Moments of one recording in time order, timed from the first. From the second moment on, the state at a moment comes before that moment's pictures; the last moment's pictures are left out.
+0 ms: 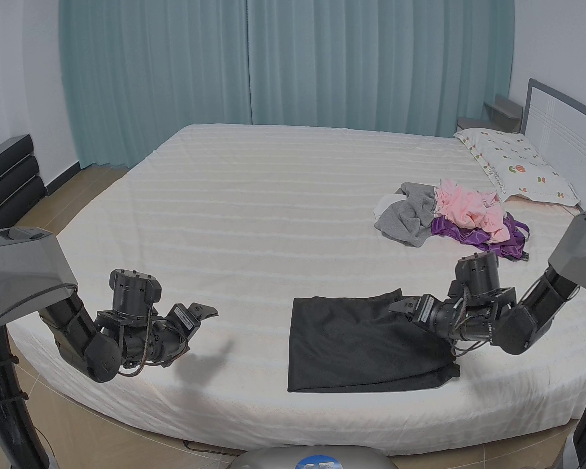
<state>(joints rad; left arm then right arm) -0.26 2.10 -0.58 -0.85 -0.13 -1.03 0.33 2.10 -0.70 -0.70 0.09 0.73</state>
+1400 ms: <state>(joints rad) -0.32 2.11 -0.62 -0.84 -0.01 -1.02 0.16 2.32 -1.02 -0.66 0.10 0.70</state>
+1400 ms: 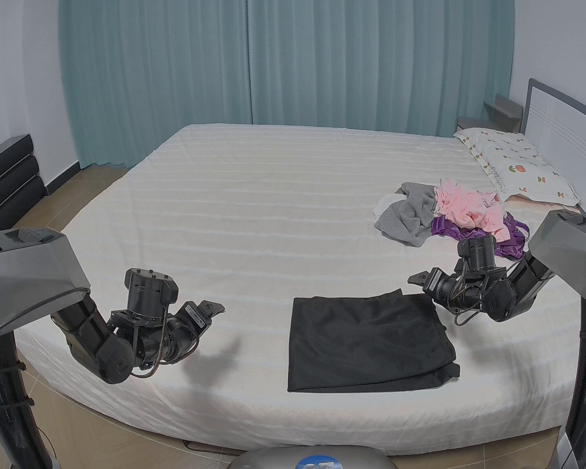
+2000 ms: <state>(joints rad) -0.40 2.21 -1.02 -0.56 0.02 -0.95 0.12 2.35 -1.04 -0.66 0.08 0.68</state>
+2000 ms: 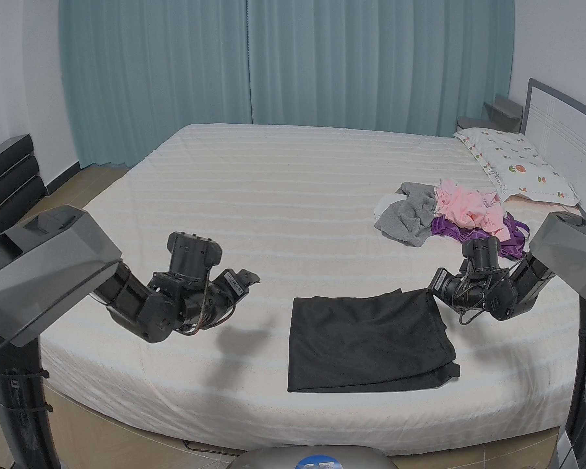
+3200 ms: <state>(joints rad) -0.53 2.62 -1.66 -0.28 0.04 -0.93 0.10 2.34 -1.02 -0.66 0.07 0.76</state>
